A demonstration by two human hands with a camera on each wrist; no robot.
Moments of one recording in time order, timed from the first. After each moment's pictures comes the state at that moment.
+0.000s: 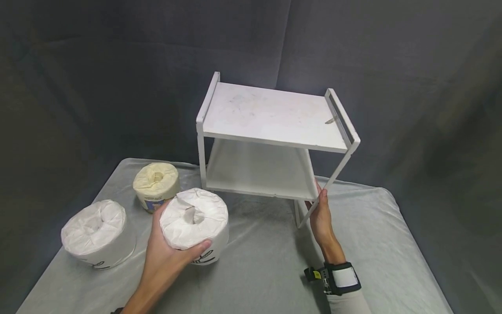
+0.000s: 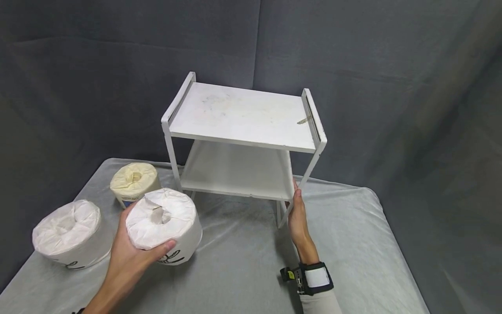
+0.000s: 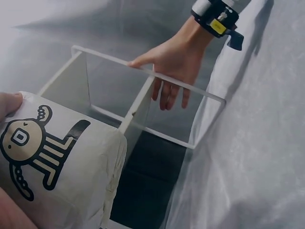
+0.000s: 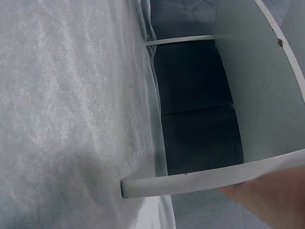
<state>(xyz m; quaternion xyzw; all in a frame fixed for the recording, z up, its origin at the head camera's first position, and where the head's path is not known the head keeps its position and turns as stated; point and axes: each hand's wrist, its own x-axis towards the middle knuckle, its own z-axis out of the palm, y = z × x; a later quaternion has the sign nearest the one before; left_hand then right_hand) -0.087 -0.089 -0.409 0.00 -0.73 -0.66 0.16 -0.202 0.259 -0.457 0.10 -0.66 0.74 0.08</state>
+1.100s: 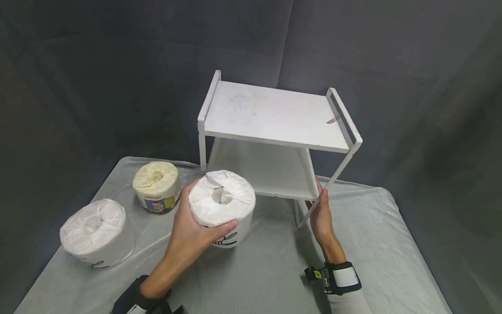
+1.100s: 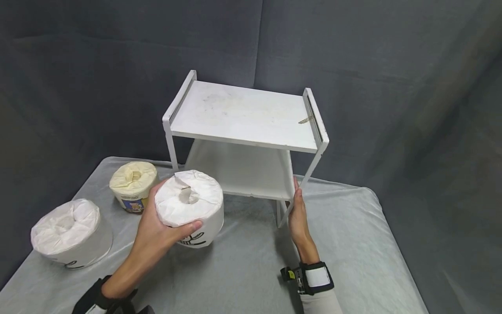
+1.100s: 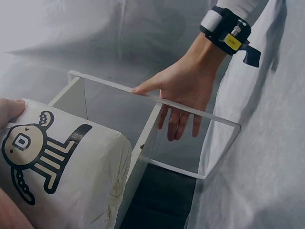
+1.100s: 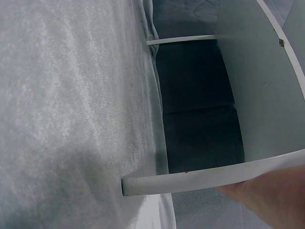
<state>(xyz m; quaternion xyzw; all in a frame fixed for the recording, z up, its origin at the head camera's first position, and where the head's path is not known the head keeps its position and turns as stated) -0.122 -0.058 -0.384 -0.06 -0.75 -0.65 0.14 -0.203 0.261 -0.456 0.11 -0.67 0.73 0.08</state>
